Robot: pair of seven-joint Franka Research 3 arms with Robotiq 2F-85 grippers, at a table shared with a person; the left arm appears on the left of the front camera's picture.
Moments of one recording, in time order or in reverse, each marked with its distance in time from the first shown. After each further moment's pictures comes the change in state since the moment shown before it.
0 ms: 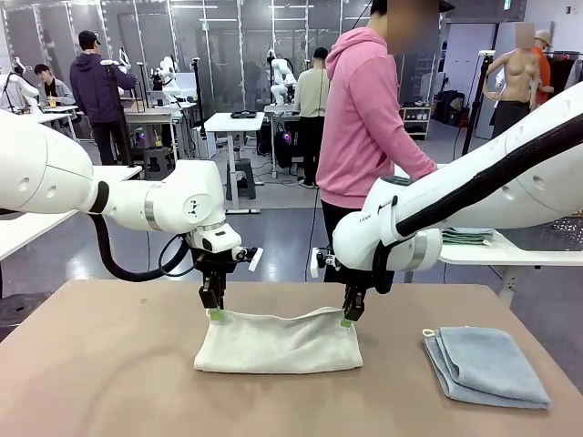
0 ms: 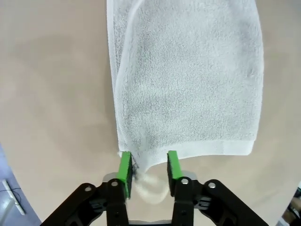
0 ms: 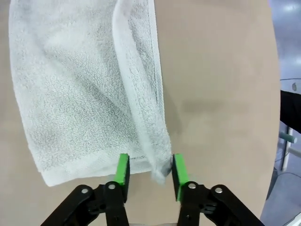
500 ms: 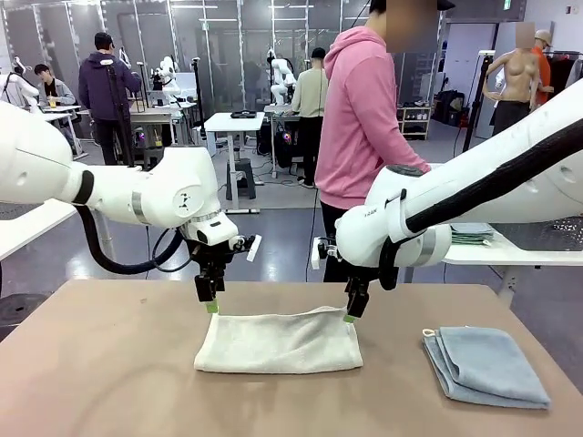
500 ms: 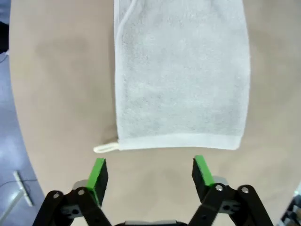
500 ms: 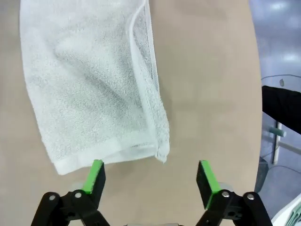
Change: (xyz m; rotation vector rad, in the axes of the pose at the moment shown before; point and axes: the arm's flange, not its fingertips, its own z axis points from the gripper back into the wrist) left arm 0.000 -0.035 0.039 0.104 -0.019 0.021; right arm 0.003 0.019 0.038 -0.074 -0.004 -0.022
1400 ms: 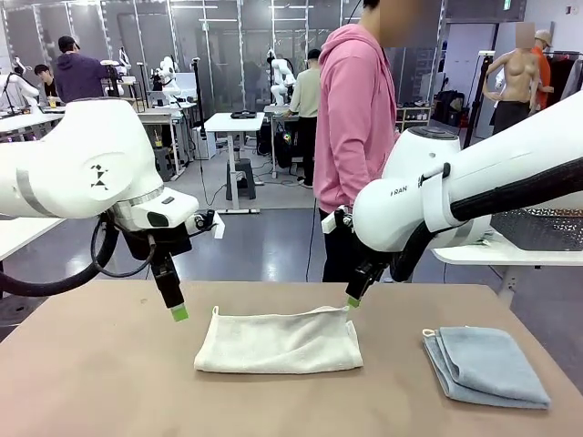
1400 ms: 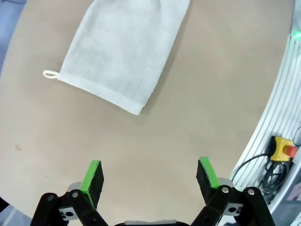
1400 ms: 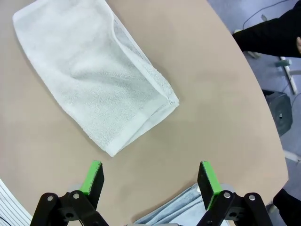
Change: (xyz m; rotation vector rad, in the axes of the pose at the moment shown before) left arm -0.028 -0.144 0.086 0.024 -0.081 0.450; right arm -0.003 0.043 0.079 -0.057 0.007 -0.467
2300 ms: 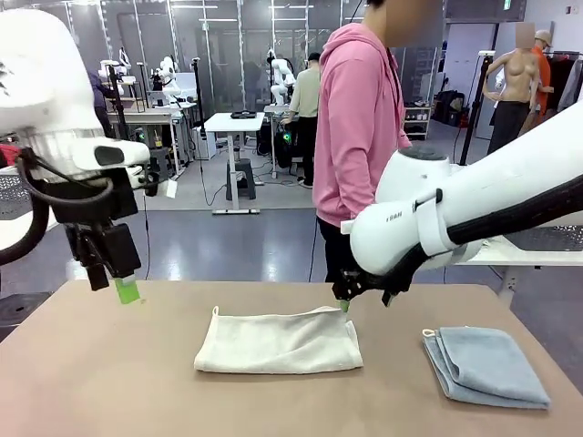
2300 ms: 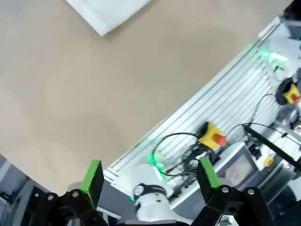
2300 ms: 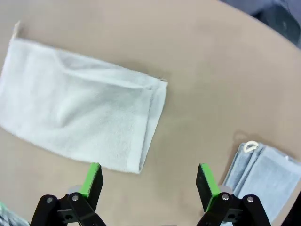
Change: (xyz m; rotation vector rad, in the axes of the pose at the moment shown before) left arm -0.056 -0.067 0.111 -0.144 0.104 0.469; right arm -0.009 0.007 -0.033 -0.034 0.038 -0.707
